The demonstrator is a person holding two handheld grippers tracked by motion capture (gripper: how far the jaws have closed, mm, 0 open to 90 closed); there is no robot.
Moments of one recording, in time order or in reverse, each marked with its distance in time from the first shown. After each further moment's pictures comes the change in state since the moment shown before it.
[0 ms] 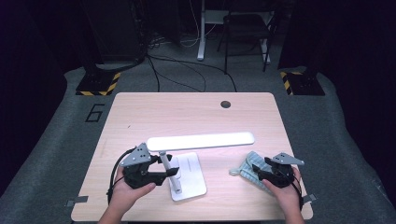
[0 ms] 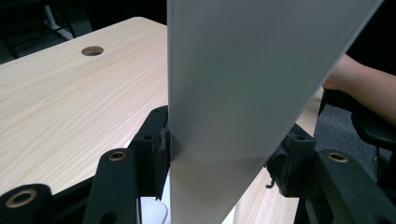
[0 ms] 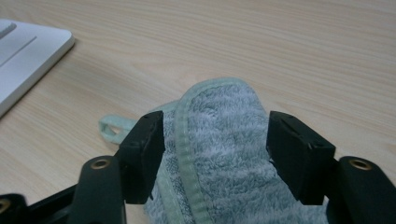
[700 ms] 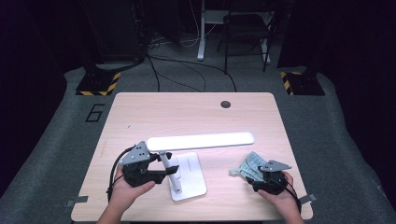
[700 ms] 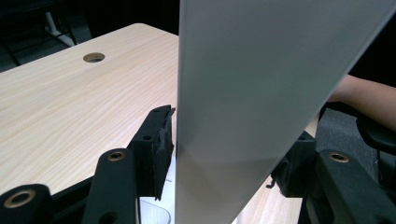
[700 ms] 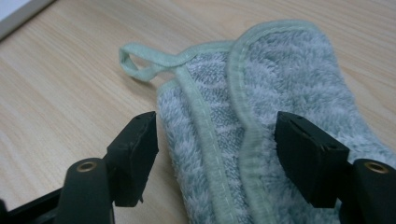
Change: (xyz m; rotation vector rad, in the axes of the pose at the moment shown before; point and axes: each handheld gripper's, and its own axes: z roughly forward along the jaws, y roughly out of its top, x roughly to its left) left arm 0.002 0.003 0.000 -0.015 -0.012 -0.006; right arm 0.014 -0.022 0.016 0.140 0.091 -0.135
